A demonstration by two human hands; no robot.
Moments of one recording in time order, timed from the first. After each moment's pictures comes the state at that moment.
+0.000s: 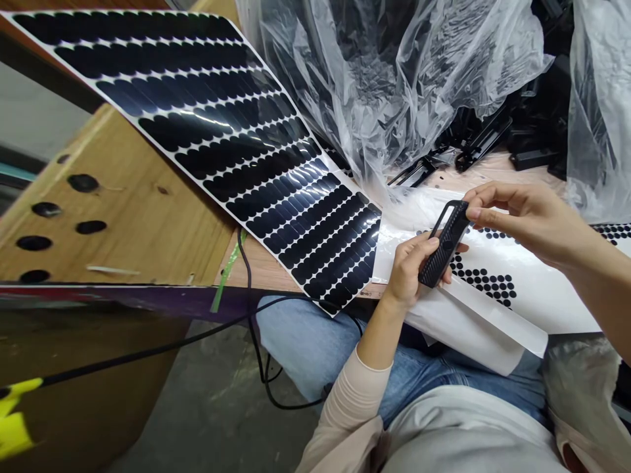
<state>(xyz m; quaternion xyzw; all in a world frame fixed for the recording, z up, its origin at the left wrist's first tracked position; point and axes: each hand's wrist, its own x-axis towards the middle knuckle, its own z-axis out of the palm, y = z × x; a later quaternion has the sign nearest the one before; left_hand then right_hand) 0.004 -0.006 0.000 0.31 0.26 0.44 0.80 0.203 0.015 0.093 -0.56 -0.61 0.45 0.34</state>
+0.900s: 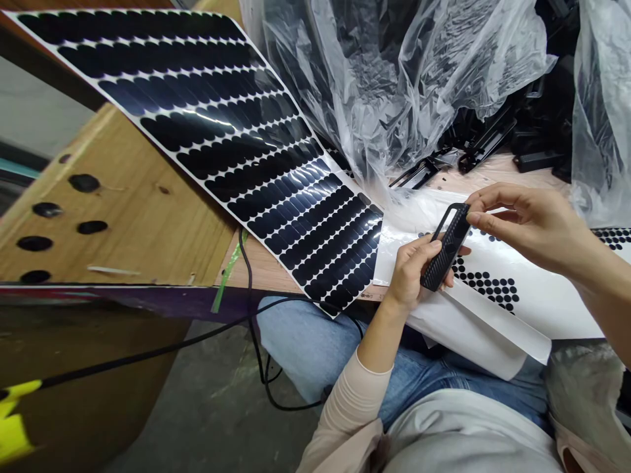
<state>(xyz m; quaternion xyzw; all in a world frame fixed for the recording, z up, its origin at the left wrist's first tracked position) 0.003 -0.008 0.002 0.30 0.28 0.43 0.80 0.201 0.010 0.089 -0.56 -0.68 0.34 0.32</state>
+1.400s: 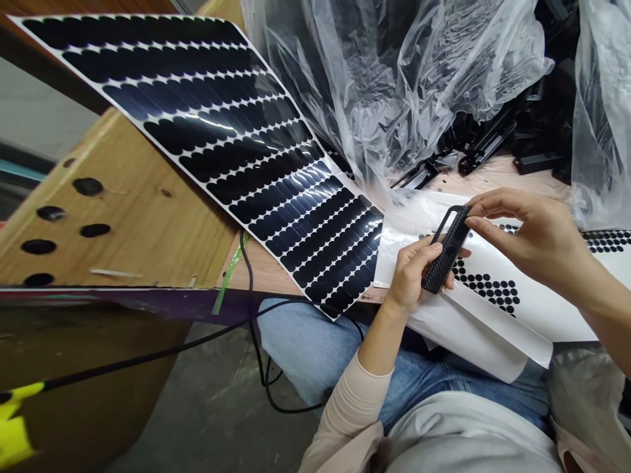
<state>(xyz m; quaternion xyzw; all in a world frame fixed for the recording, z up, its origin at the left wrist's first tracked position) 0.003 -0.008 0.000 0.30 0.28 0.44 0.80 0.193 0.001 0.089 -0.57 -0.73 0.23 0.31</state>
